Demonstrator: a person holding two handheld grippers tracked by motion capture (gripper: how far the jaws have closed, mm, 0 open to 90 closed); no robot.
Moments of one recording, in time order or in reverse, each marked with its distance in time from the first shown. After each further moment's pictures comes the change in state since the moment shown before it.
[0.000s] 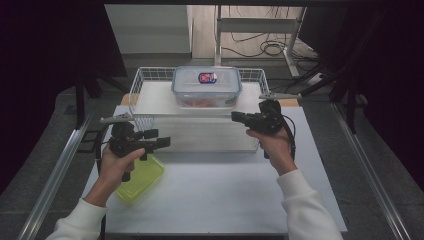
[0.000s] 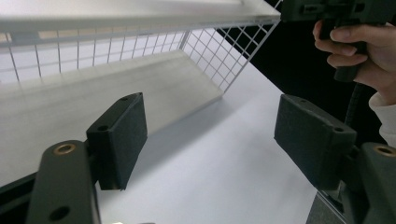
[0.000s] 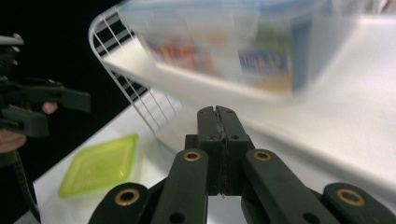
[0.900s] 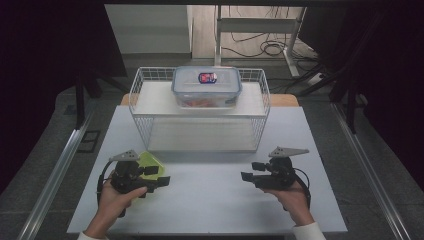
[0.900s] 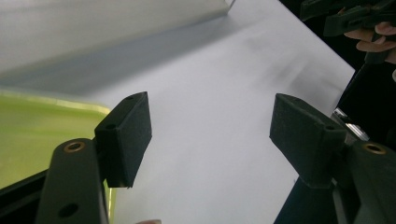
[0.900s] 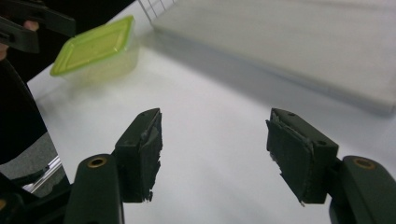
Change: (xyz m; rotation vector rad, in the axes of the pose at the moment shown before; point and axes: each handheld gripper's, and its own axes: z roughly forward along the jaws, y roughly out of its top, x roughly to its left) left arm -0.011 -0.086 0.001 0.181 0.031 0.017; right arm 0.000 -0.133 -0.040 0.196 -0.005 -0.011
